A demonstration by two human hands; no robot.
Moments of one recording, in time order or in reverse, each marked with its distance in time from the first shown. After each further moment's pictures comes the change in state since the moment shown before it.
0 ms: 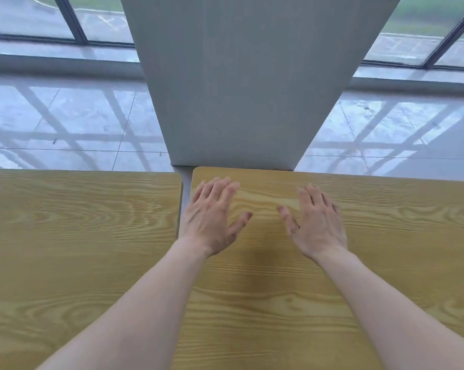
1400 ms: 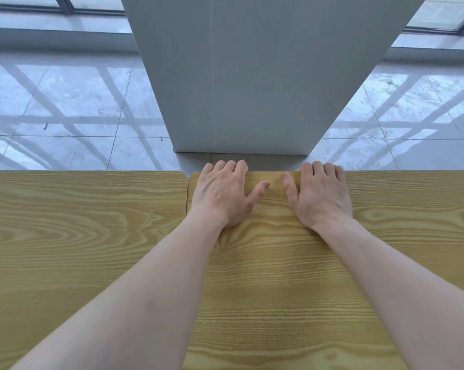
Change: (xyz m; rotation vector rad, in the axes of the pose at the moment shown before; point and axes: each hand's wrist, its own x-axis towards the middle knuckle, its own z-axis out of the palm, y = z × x) left_hand 0.095 -0.053 0.051 0.122 -0.048 -0.038; right_hand 0.105 -0.035 0.061 -0.221 0.057 -0.048
